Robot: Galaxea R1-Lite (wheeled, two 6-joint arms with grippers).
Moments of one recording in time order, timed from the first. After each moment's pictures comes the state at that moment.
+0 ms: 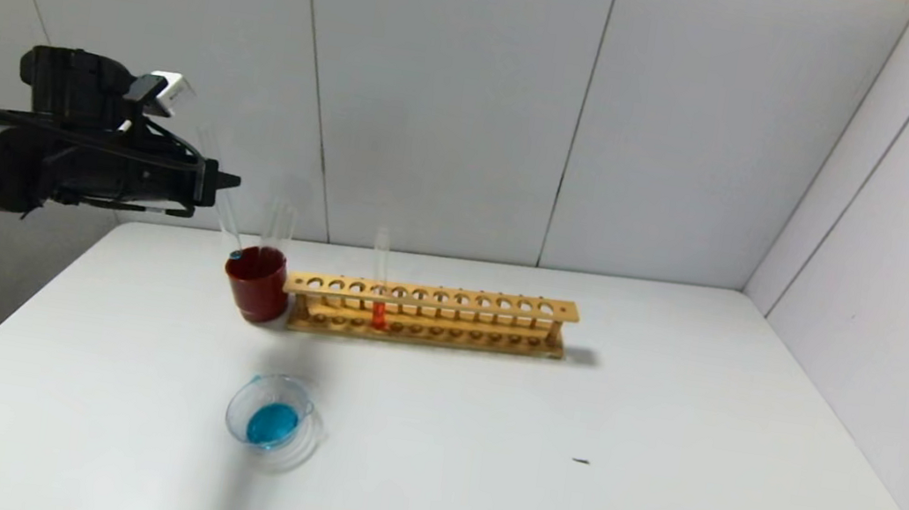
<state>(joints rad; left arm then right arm) 0.08 1.97 -1.31 -0.29 -0.38 0.06 0.00 0.00 0.00 0.00 0.00 0.00</state>
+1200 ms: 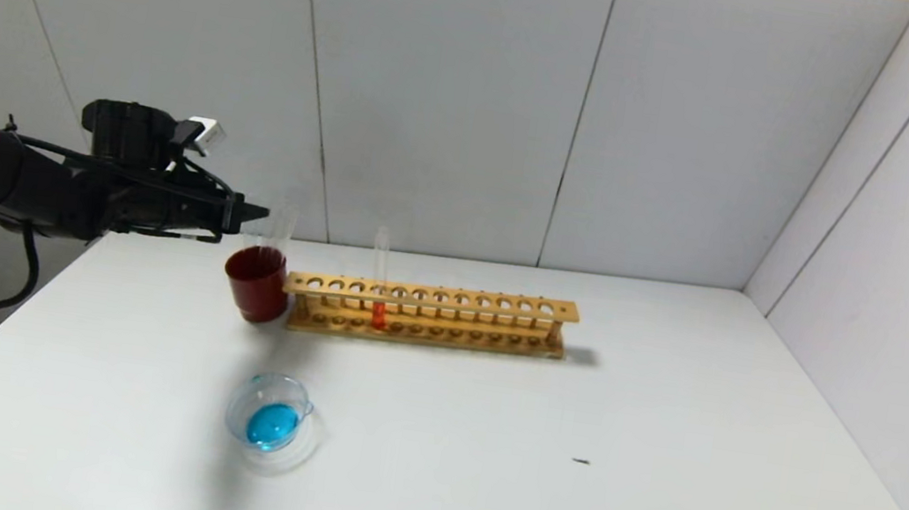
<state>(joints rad) 0.07 2.14 -1.38 -0.36 -0.38 0.07 0.00 0.00 0.00 0.00 0.00 0.00</state>
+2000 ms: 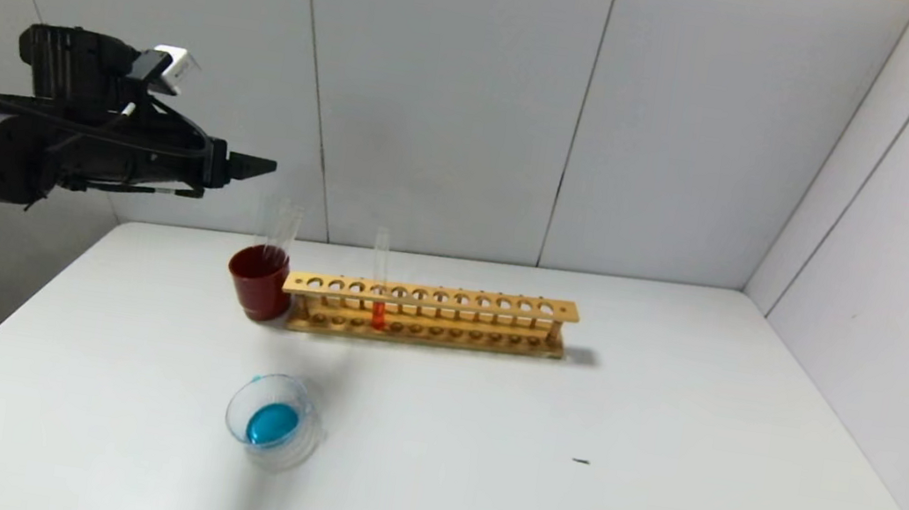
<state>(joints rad) 0.04 1.92 -1.32 -0.34 -0.38 0.06 0.00 0.00 0.00 0.00 0.00 0.00</state>
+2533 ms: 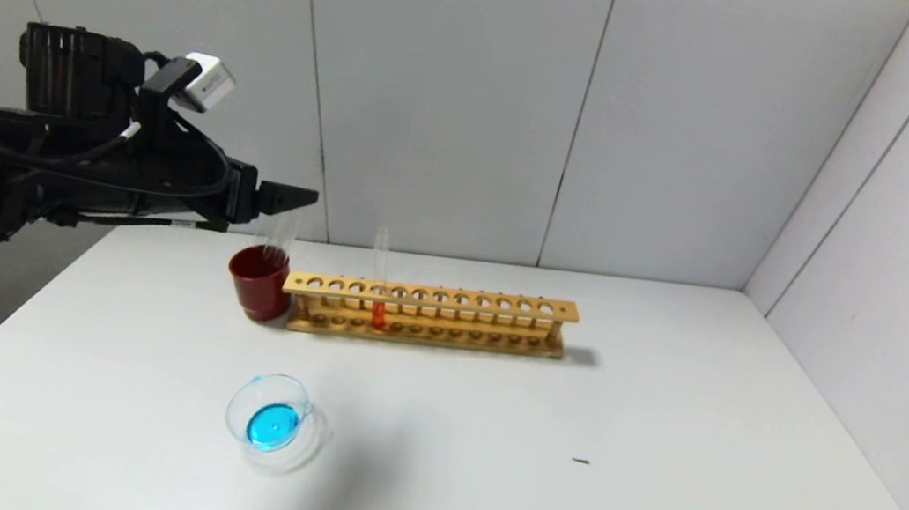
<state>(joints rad) -0.12 1.72 -1.08 -0.36 -0.37 0.06 0.00 0.00 0.00 0.00 0.00 0.00</state>
